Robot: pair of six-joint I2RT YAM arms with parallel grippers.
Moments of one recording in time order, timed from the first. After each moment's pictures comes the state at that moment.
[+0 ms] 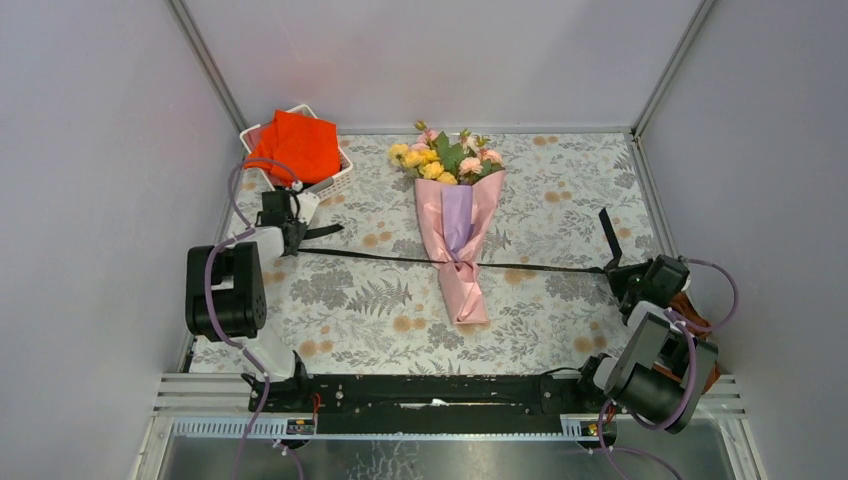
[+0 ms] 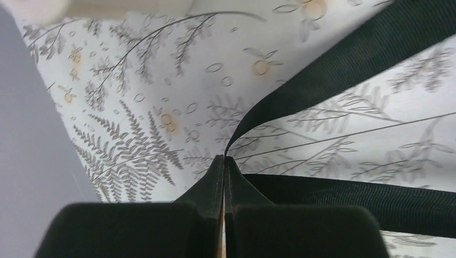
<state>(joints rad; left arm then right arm) 0.13 1.67 0.83 -0.08 -0.10 0.56 -0.57 1.21 0.28 0.25 -0.25 0.85</state>
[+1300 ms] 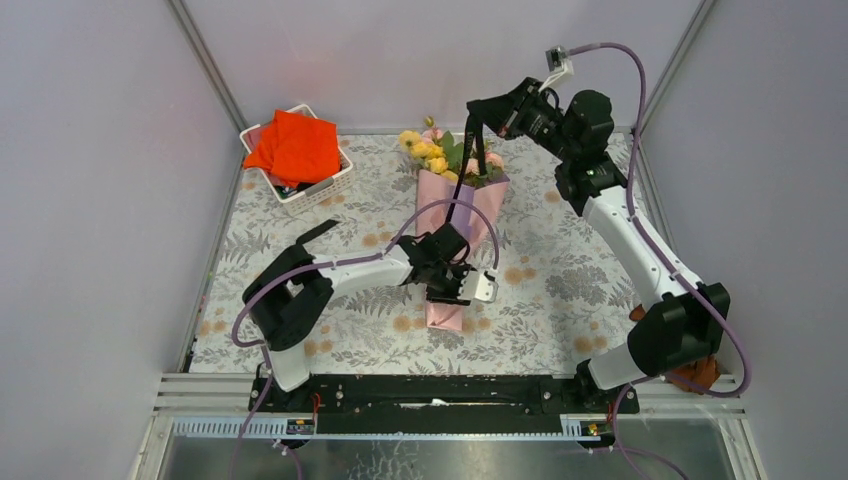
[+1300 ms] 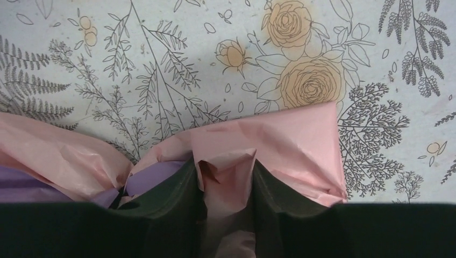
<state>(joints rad) -0.88 1.80 1.15 -0.45 0.40 0.87 0.31 1.49 1.40 0.22 -0.51 0.73</state>
